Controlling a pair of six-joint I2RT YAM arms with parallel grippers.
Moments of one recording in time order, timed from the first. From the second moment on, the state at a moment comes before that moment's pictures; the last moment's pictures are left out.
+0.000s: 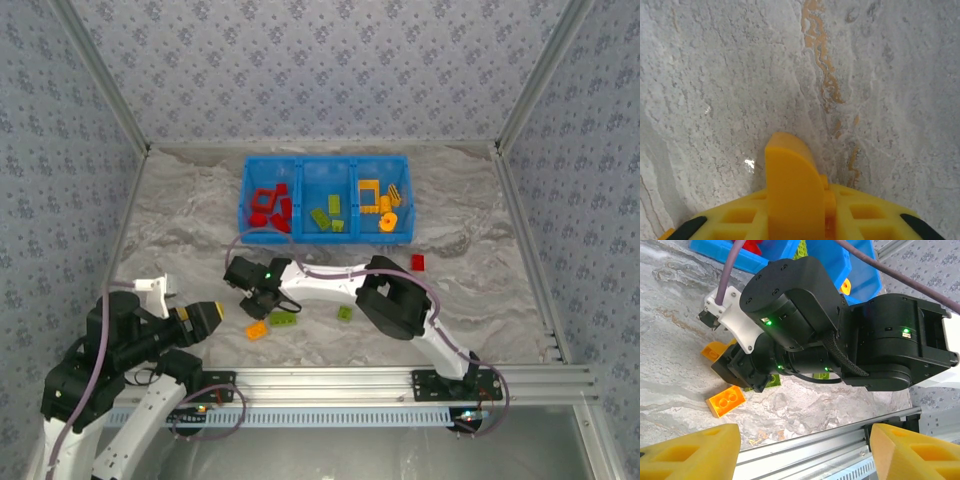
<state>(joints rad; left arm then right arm) -0.38 0.31 0.96 -1.26 0.32 -0.68 1.19 2.22 1.70 -0.65 0.04 0.25</state>
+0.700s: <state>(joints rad) -0.76 0.78 0.91 -0.66 0.30 -0.80 0.63 1.42 1.24 -0.66 0.16 0.31</state>
